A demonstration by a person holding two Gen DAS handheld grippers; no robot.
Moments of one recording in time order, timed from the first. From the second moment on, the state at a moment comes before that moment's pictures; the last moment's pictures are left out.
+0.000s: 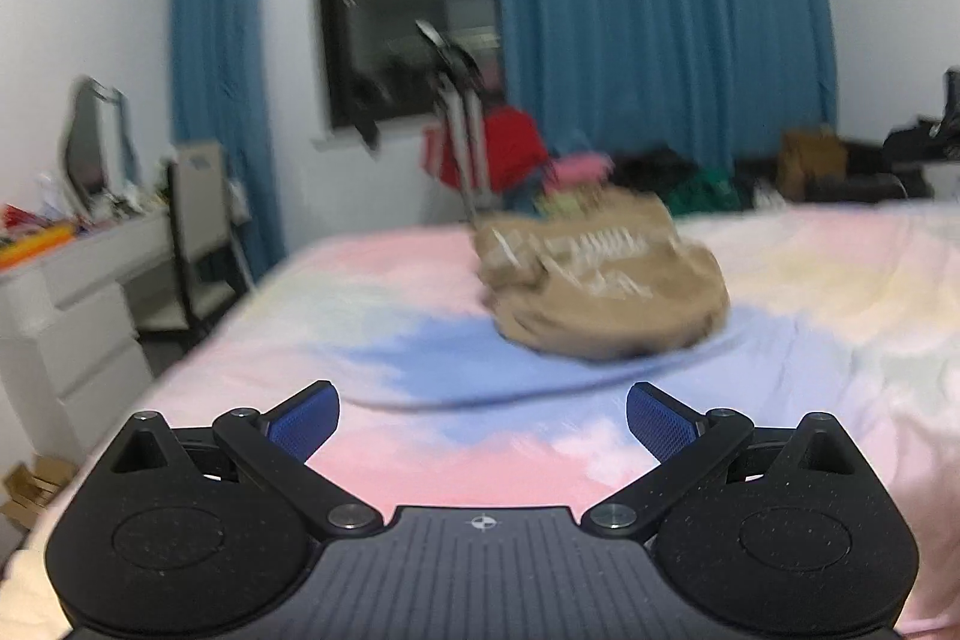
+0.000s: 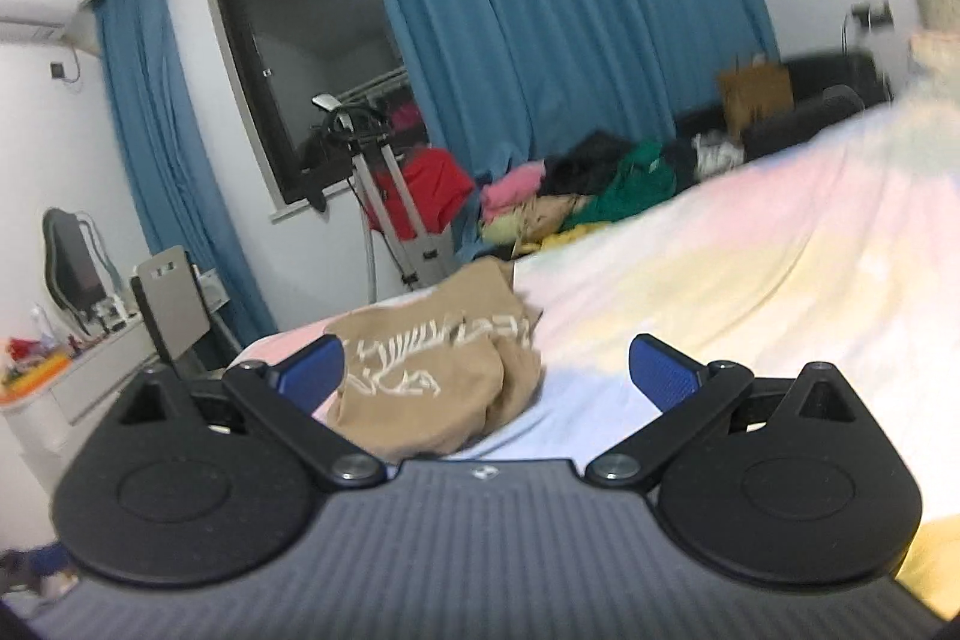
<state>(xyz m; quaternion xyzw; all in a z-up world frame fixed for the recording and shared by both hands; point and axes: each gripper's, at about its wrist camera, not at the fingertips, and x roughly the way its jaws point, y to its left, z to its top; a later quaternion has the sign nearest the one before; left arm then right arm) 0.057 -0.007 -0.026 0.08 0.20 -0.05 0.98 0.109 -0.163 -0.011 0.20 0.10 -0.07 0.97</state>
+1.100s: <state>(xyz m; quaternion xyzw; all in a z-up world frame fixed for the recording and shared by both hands) 0.291 -0.094 -0.071 0.23 0.20 -0.11 0.95 0.211 -0.192 -0.096 0.23 0.22 -0.05 0.95</state>
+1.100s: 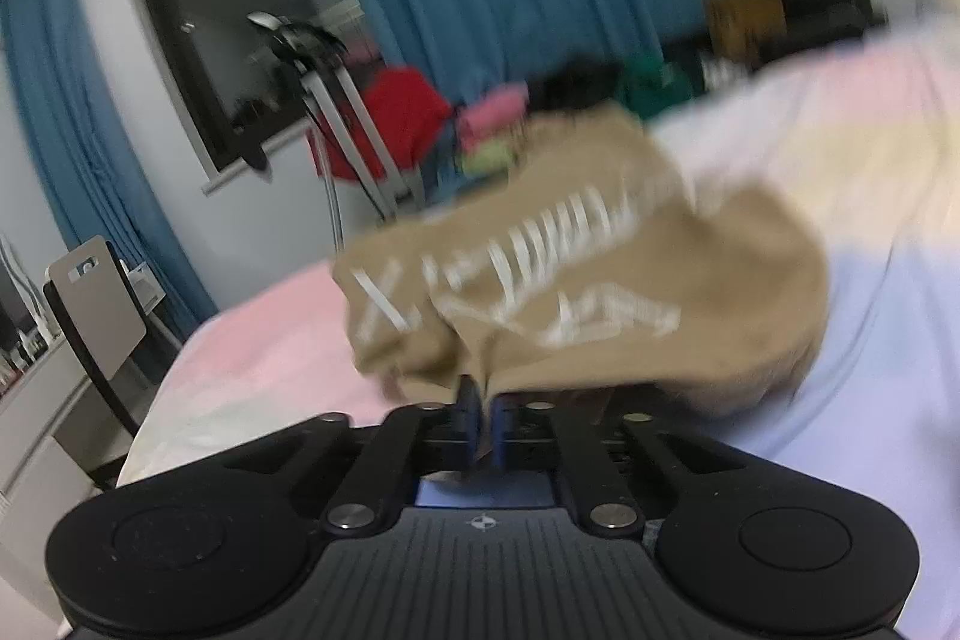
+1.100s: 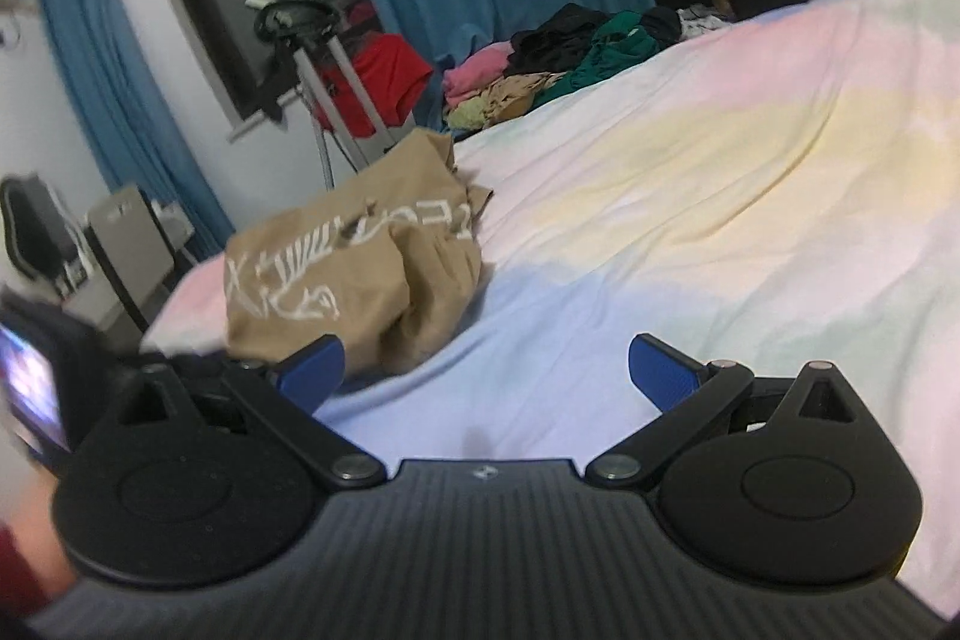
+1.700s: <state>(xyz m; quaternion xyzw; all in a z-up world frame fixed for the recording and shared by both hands) 0.077 0.004 0.045 0.03 0.05 -0.19 0.98 0.171 -0.125 -0.076 0.07 0.20 0.01 0.98</state>
